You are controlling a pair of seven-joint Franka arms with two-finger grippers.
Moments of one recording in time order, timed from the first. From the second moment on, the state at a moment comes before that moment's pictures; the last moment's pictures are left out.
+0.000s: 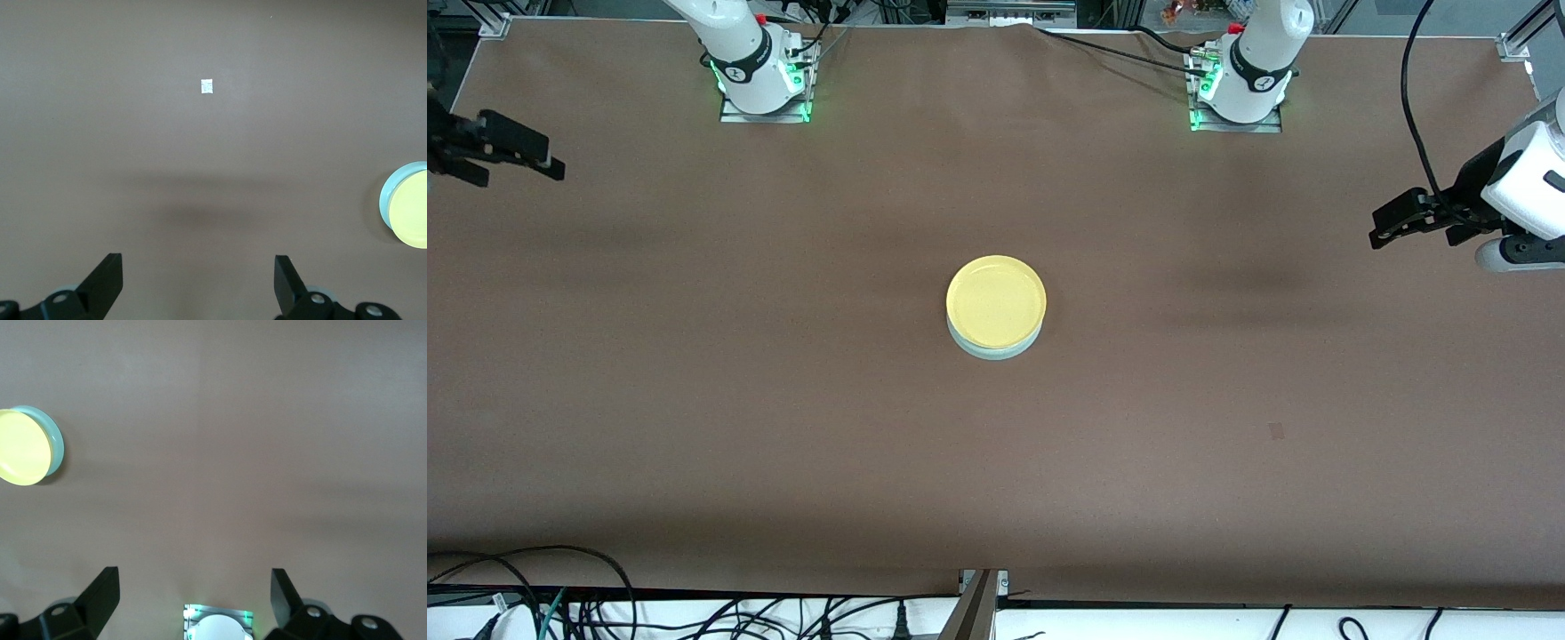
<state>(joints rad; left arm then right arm) -0.04 0.07 0.00 -1.53 -0.02 1.55 -0.13 0.03 0.01 -0.08 -1.47 0.07 1.35 -0.09</state>
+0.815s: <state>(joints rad) -0.05 0.07 -0.01 -1.53 -0.02 1.55 -0.13 -0.02 0.01 0.03 -1.53 -0.04 1.35 -0.07</state>
